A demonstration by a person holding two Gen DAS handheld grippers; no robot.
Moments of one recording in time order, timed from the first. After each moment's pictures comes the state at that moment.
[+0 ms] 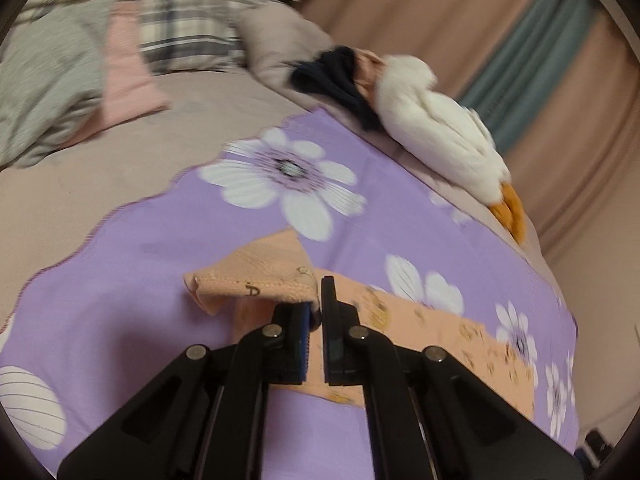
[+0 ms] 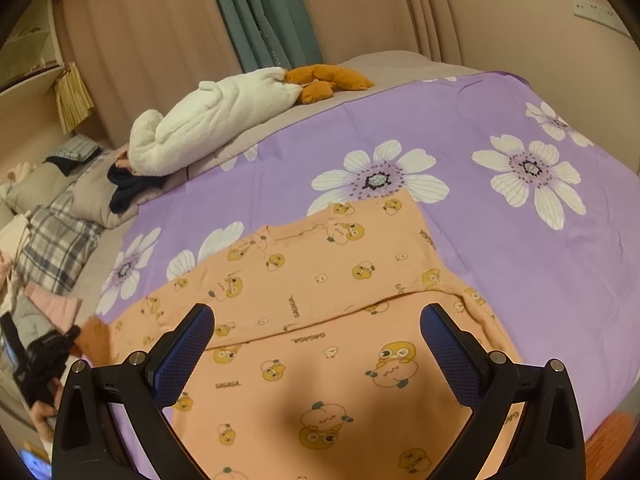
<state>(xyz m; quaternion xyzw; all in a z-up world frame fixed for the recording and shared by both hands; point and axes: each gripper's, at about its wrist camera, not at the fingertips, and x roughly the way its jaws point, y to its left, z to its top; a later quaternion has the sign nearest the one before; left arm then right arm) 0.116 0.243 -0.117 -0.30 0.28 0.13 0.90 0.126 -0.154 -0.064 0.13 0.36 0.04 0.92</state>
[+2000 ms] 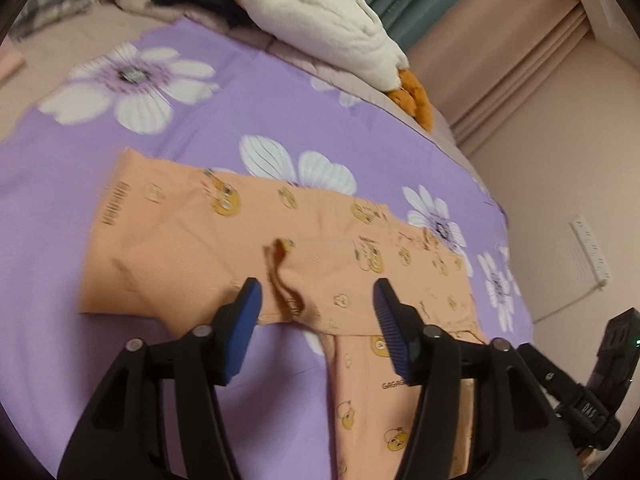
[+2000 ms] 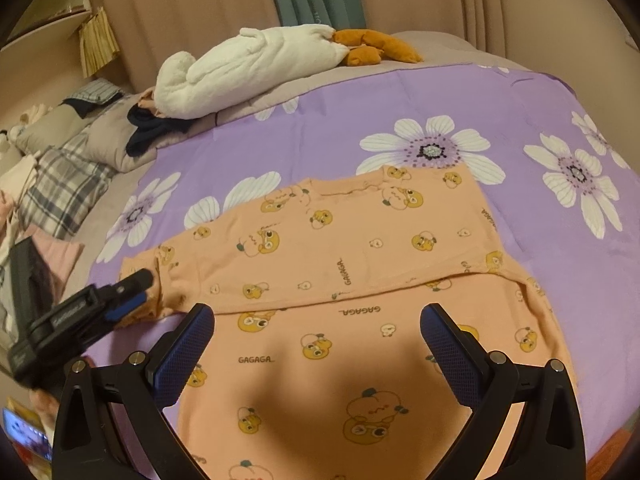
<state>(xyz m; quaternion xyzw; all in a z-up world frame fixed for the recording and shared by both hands) 0.145 0.163 -0.133 -0.28 0.37 -0.07 0.88 0.143 -0.105 -0.083 0.08 0.41 0.09 0.90</state>
